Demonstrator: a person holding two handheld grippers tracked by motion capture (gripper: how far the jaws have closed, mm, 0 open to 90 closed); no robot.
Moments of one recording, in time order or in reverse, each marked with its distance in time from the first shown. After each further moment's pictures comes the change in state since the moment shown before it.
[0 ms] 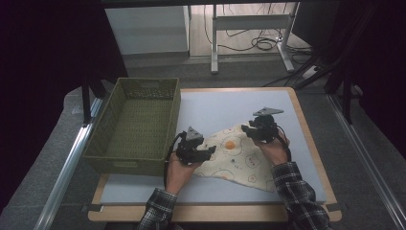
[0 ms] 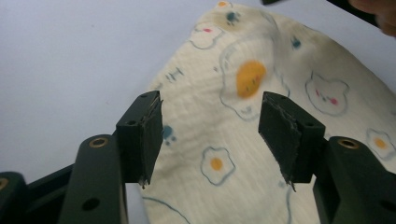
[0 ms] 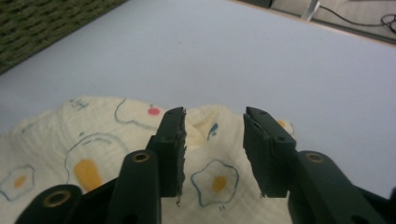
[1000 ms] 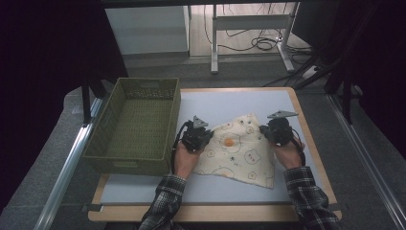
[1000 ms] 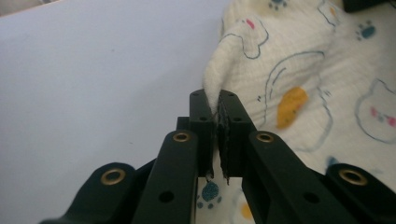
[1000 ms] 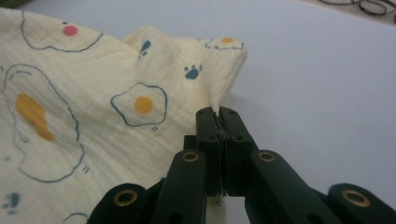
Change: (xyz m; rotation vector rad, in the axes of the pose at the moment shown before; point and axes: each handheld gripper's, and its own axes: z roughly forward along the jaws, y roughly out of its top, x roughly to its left) left arm 0.006 0.019 0.018 0.018 0.020 0.032; right arm -0.024 -0.014 -0.029 0.041 -0.066 0.017
